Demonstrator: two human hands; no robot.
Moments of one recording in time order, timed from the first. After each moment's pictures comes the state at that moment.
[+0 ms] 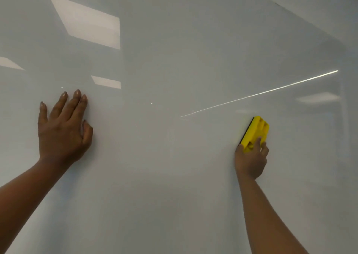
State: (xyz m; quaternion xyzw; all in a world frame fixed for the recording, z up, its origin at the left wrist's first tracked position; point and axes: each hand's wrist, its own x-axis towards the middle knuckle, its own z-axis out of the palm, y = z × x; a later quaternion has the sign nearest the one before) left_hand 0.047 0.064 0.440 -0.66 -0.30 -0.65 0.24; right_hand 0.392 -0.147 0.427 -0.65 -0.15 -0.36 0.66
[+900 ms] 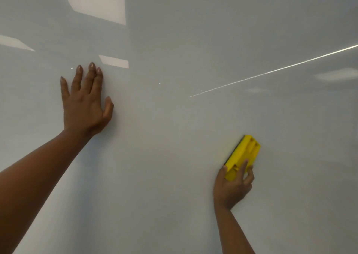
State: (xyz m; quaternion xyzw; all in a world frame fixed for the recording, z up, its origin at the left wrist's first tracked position) left_hand 0.045 0.049 0.437 -0.70 -0.32 -0.60 0.23; right_hand 0.329 -0.104 0.288 -0.59 -0.16 -0.38 0.69
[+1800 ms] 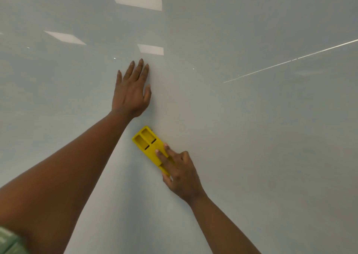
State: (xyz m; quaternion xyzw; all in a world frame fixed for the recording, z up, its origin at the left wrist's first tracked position) left_hand 0.018 0.031 0.426 -0.76 -0.32 -0.53 0.19; right_hand 0.175 -0.060 0.259 -0.46 -0.72 -0.41 0.32
